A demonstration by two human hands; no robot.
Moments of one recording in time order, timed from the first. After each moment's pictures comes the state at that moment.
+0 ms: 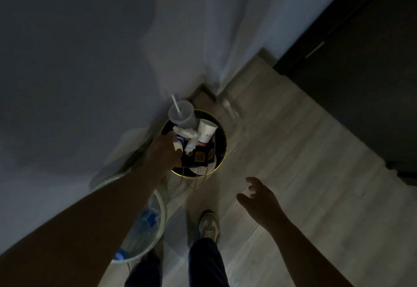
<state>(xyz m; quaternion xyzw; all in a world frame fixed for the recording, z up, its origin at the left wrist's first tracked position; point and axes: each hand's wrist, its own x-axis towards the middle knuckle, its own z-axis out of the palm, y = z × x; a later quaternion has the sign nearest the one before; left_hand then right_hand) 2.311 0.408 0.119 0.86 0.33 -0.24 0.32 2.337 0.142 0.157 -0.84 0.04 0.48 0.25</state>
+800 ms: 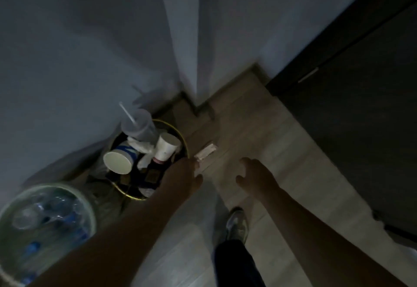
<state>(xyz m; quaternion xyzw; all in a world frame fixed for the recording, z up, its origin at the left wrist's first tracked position) 2.419 0.261 0.084 0.85 0.30 -0.24 0.36 2.545 0.097 0.069 -0.87 -0.22 0.45 0.02</state>
